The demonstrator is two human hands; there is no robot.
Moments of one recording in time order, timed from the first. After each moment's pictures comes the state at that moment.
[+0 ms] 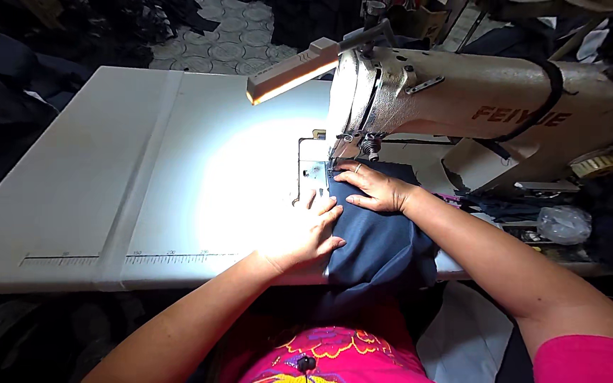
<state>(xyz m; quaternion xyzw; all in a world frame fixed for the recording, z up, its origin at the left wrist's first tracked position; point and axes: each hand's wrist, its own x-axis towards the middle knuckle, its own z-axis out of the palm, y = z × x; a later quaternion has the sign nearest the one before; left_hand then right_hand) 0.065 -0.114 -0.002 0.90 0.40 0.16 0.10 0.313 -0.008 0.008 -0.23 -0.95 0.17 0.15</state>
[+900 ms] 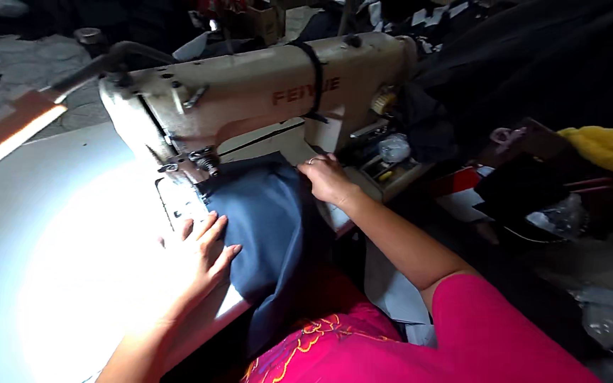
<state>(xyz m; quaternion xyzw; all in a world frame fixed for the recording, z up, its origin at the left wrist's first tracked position) 0.058 -0.084 -0.026 0.88 0.41 0.19 0.12 0.382 -0.108 0.041 -0.70 -0.71 0.03 0.10</state>
